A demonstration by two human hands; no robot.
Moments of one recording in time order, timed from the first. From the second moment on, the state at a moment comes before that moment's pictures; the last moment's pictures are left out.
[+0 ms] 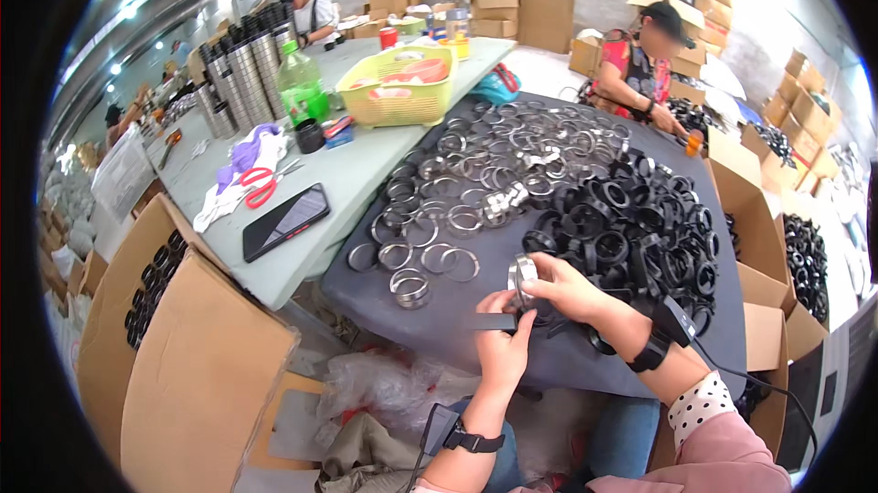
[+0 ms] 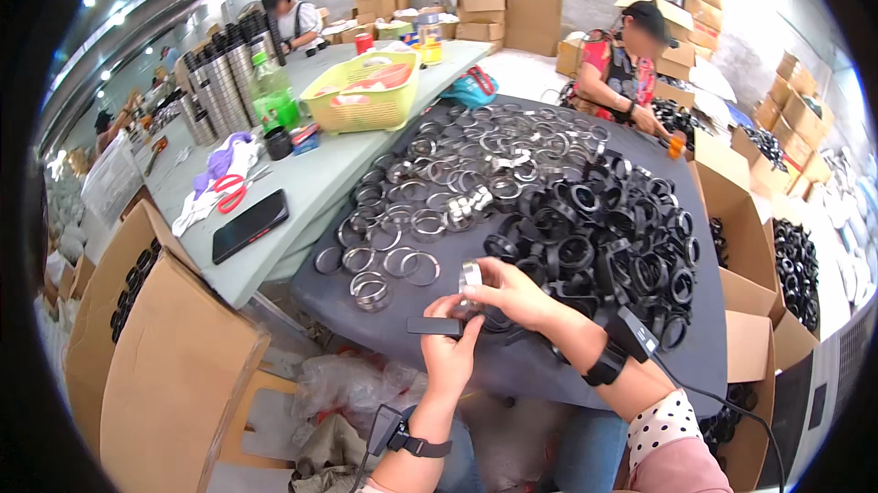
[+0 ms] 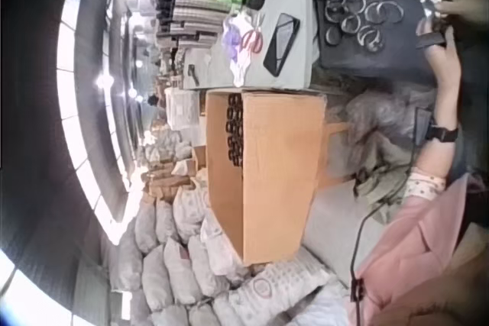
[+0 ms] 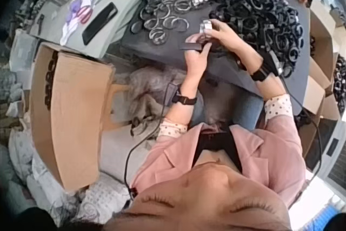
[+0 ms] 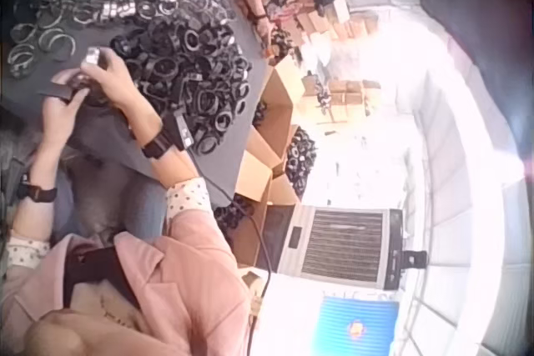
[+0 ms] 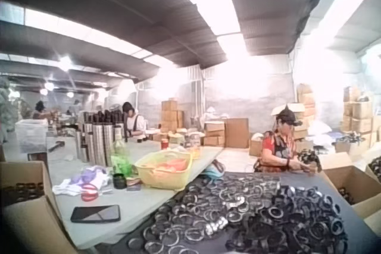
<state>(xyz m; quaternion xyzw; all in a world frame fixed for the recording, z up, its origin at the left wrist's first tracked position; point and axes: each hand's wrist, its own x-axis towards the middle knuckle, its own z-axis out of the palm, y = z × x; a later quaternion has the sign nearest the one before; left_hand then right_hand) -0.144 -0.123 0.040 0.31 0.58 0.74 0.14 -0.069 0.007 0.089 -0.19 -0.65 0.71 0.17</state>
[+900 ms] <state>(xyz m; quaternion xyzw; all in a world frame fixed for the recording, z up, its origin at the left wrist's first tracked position) -0.117 -0.049 0.081 0.55 0.66 0.51 -0.04 0.244 -0.038 0.126 -0.16 -0.84 0.24 0.47</state>
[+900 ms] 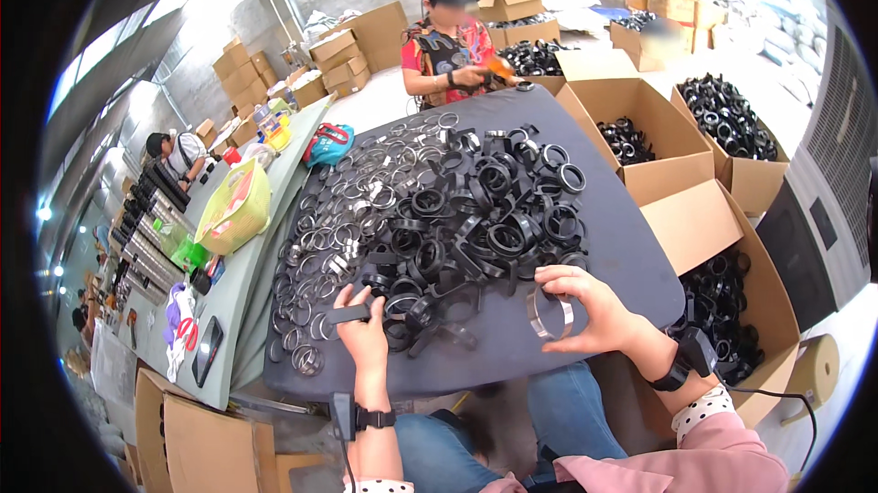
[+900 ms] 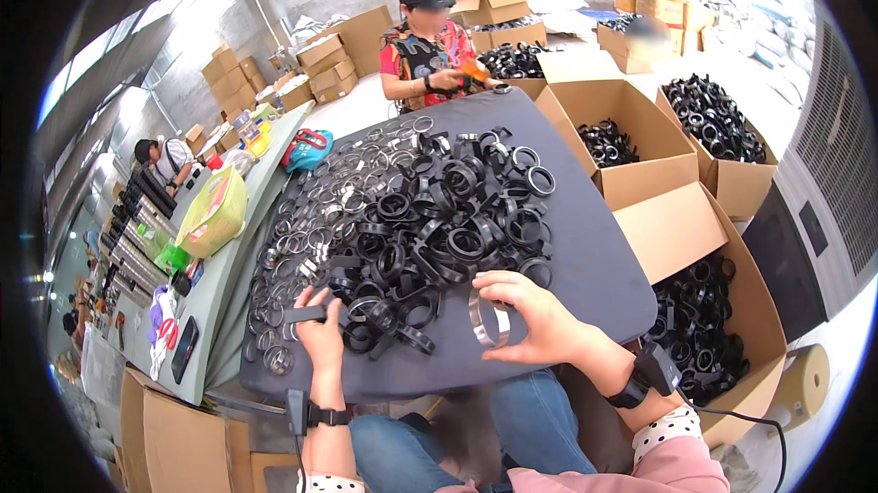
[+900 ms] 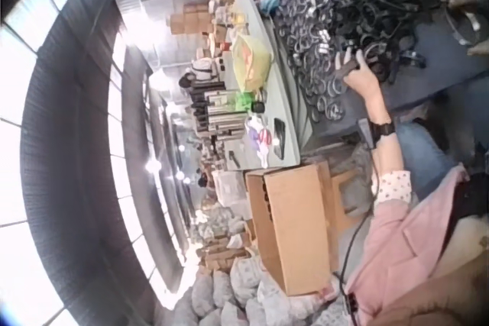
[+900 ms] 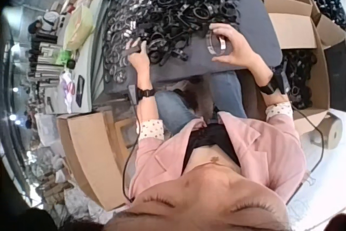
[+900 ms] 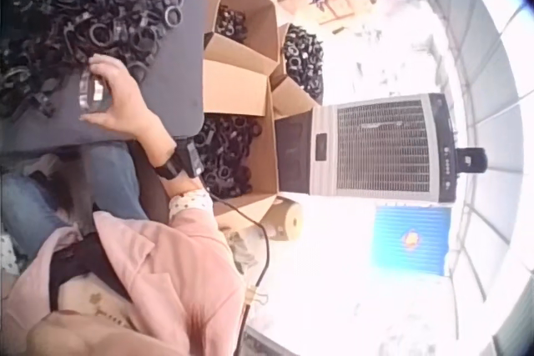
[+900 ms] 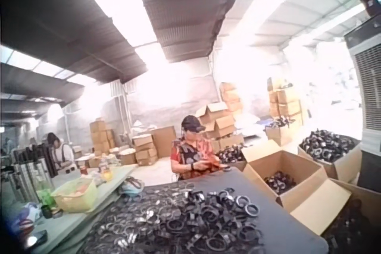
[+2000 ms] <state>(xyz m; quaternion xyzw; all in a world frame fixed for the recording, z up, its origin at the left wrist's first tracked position) 0.043 -0.099 0.075 0.26 0.29 0.71 0.58 0.223 -0.086 0.114 -0.30 -0.83 -0.19 0.43</state>
